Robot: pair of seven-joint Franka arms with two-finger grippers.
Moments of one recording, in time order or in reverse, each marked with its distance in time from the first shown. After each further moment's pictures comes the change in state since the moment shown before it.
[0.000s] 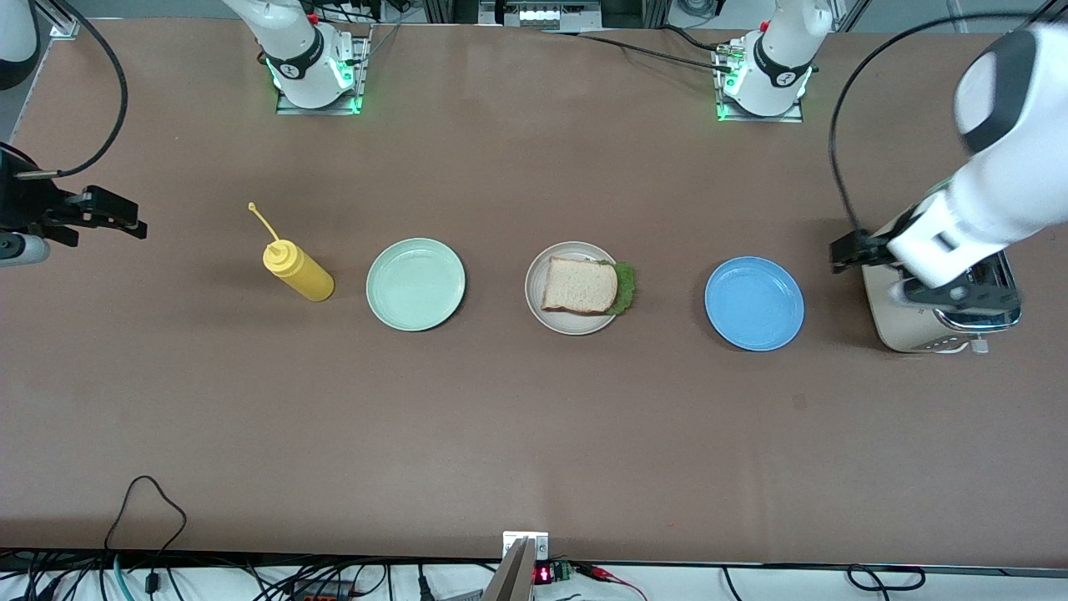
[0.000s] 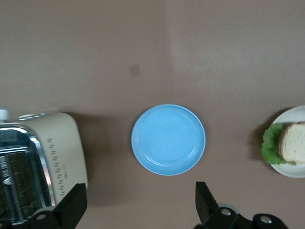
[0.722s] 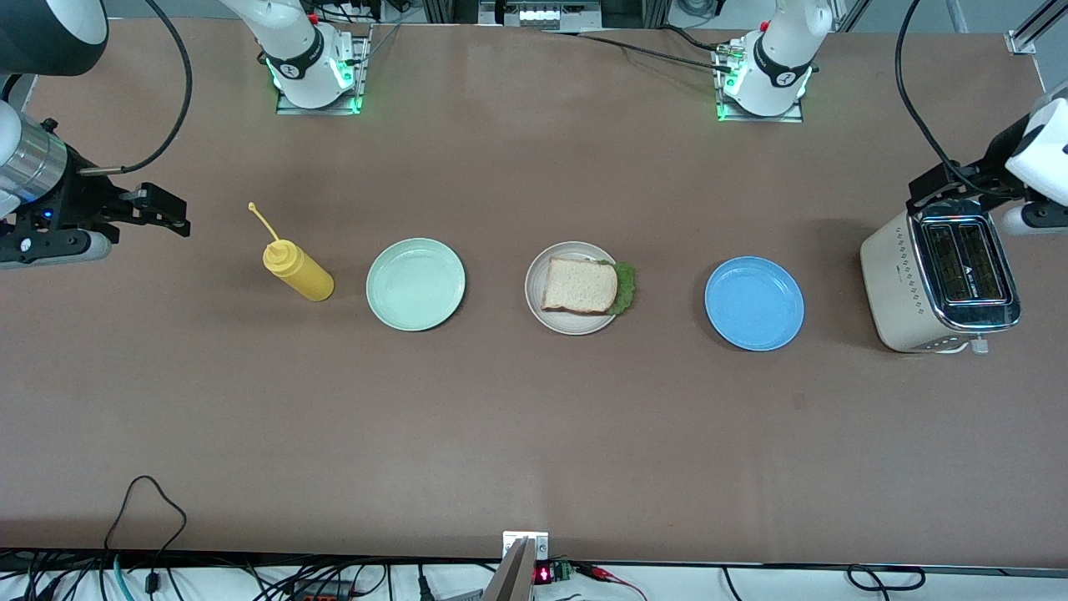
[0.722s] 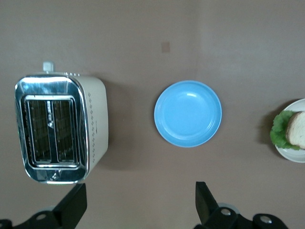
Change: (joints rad) left arm 0.063 -0.168 0.030 -0.097 -0.011 -0.129 -0.002; right arm 0.104 -0.010 0.004 0.000 -0.036 -0.001 0.115
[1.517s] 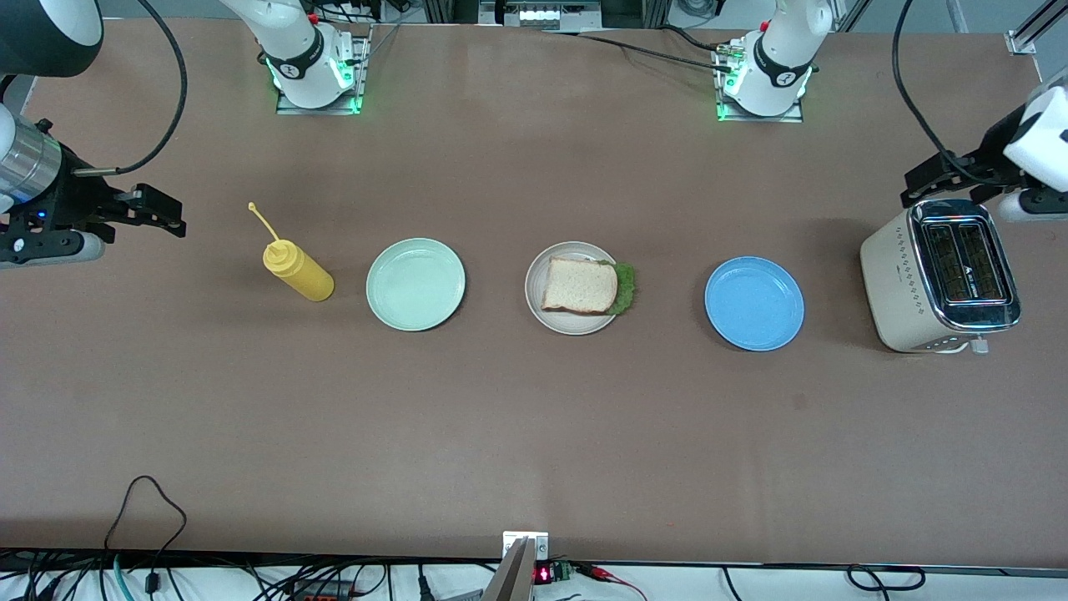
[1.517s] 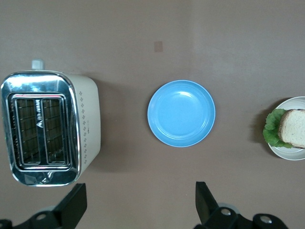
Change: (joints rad) left arm 0.038 -0.047 -0.033 -0.080 -0.044 0.070 0.023; right arm -0.002 0.000 -0.009 0.000 0.000 0.000 0.002
